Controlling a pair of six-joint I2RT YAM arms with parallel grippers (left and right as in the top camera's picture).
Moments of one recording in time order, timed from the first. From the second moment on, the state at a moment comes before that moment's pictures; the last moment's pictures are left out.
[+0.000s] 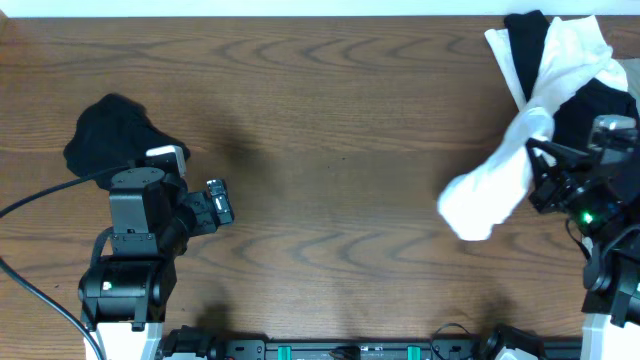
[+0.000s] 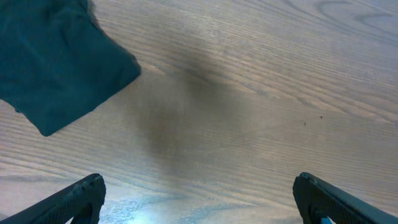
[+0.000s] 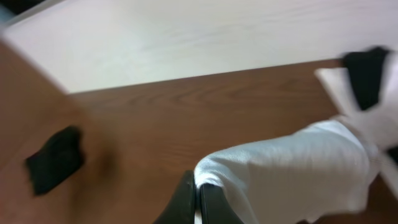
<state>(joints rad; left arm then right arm) -0.02 0.83 0.88 -0.84 0.04 -0.25 -0.38 0.84 0.95 -0.57 -0.79 0.10</state>
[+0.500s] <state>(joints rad) -0.02 0.83 0.88 -0.84 0.04 -0.25 0.22 1.08 0.95 -0.36 -0.67 0.09</state>
